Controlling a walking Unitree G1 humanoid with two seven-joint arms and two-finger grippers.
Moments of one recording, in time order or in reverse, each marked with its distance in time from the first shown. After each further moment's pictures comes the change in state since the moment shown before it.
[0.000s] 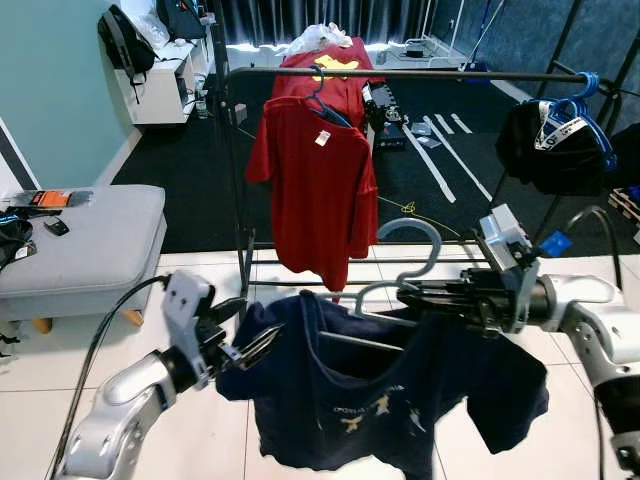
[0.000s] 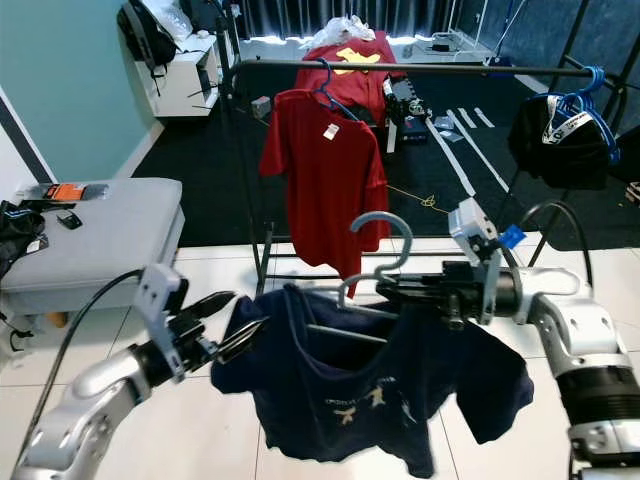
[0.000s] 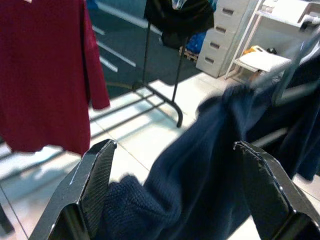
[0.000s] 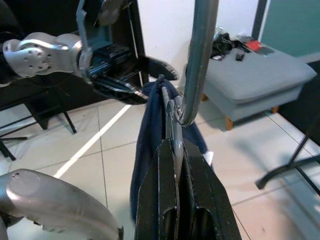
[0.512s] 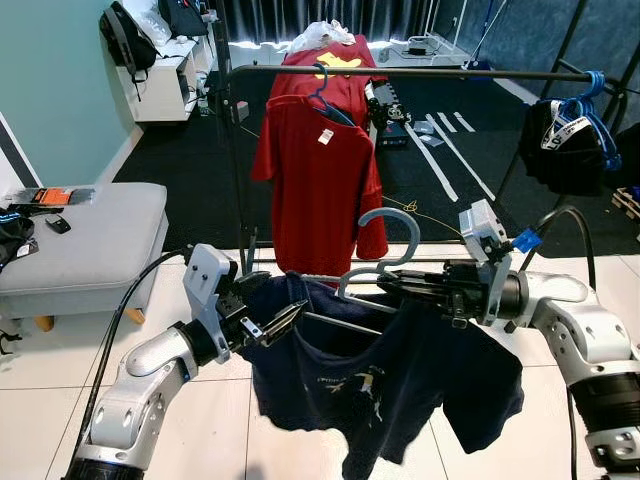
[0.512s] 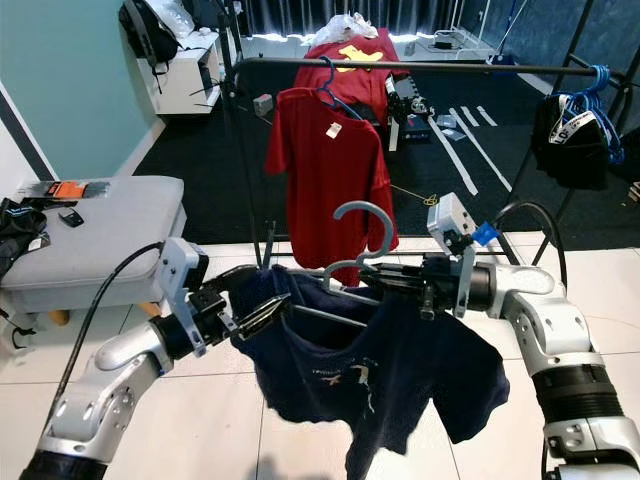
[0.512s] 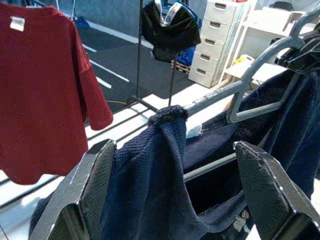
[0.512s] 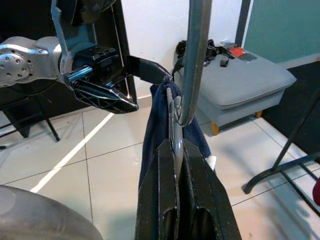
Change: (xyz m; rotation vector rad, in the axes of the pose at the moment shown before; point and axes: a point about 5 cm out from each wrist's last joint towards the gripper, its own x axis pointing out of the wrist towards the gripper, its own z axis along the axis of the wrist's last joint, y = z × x) left arm 0.017 -0.002 0.011 0.052 -0.048 -0.046; right arm 0.014 -0.006 0.005 -0.026 -0.025 -0.065
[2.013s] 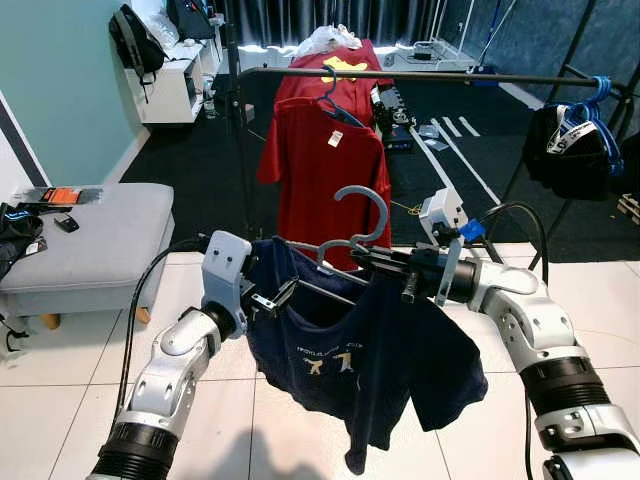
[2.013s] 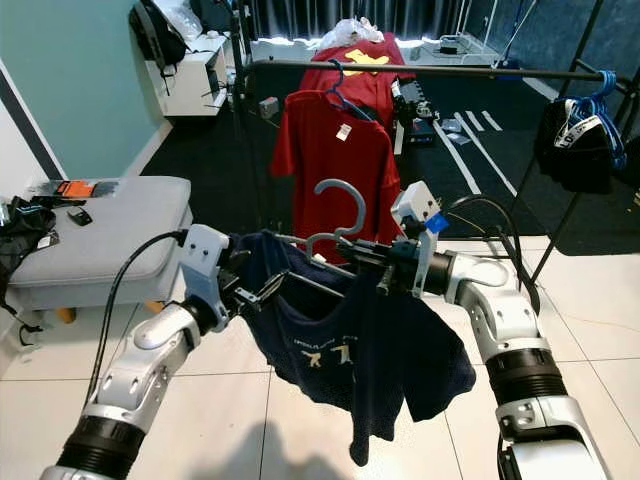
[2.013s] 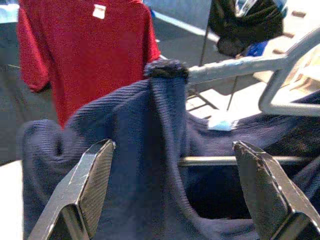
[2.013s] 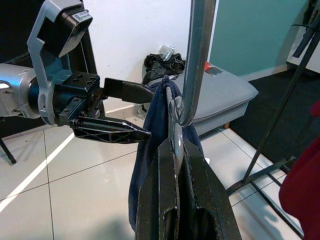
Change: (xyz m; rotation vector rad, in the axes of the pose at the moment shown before) left arm 0.031 0.012 -0.016 0.000 0.038 0.277; right arm 0.036 -0.011 -0.004 -0.037 -0.050 -0.139
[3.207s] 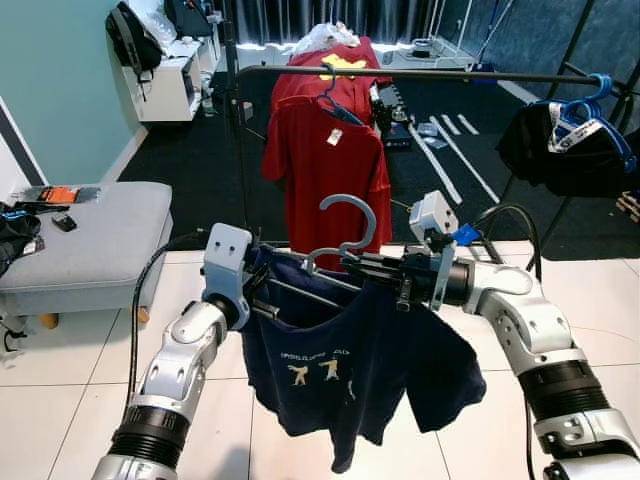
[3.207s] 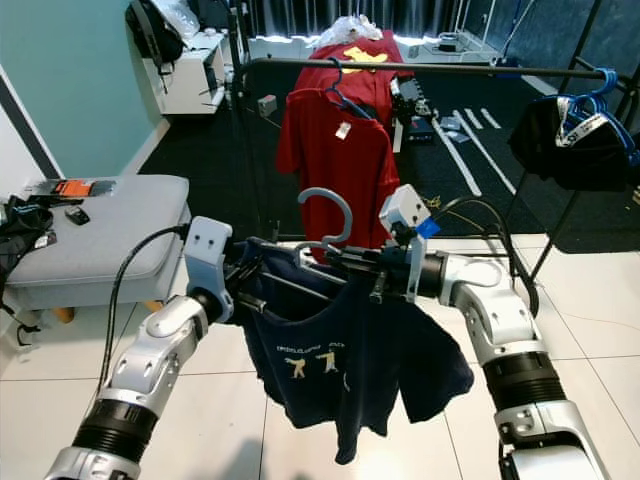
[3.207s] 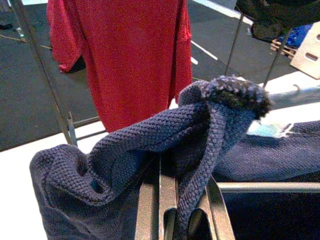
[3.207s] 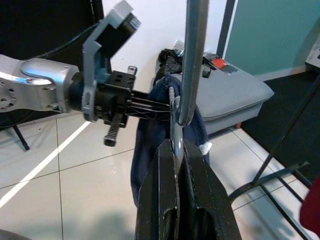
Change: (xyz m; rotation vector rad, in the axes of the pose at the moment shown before) left arm 0.006 0.011 -0.006 0.042 0.078 0.126; right arm 0.005 0.010 0.003 -0.026 0.027 0.071
